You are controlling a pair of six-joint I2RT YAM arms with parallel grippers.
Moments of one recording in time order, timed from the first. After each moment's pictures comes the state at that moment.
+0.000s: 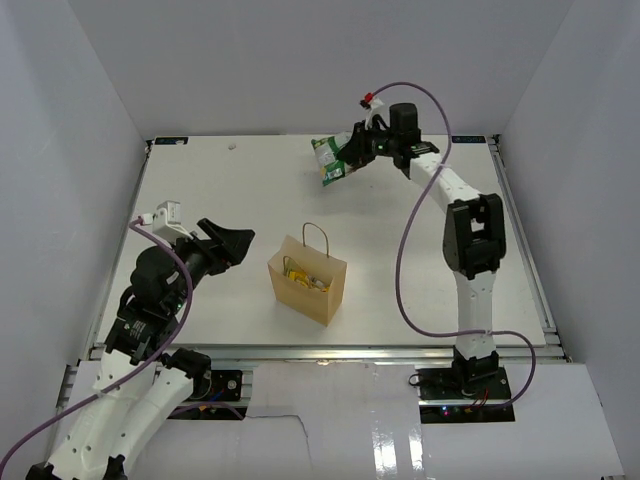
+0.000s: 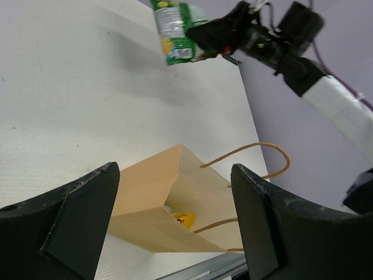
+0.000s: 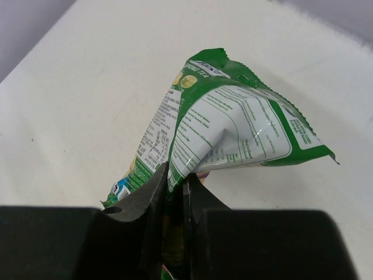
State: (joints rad) left arm -0.40 0.53 0.79 -0.41 -0.02 -0.73; right arm 0.34 2.26 1.94 -0.10 -0.68 0.14
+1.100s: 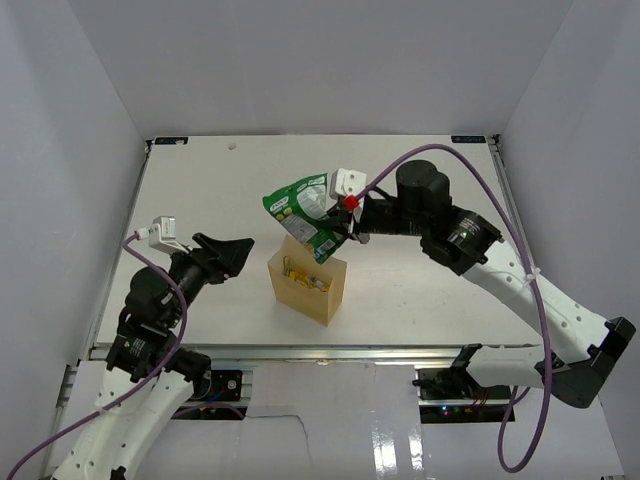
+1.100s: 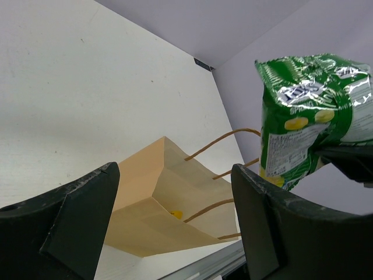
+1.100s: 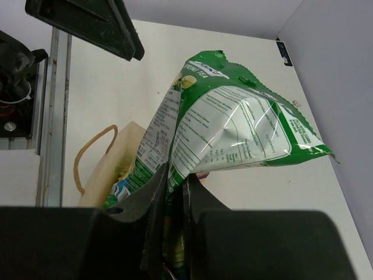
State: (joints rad) left arm -0.40 0.39 0.66 -0.31 0.03 -0.77; right arm 0.82 1.23 1.39 -0.40 -0.54 -0.44
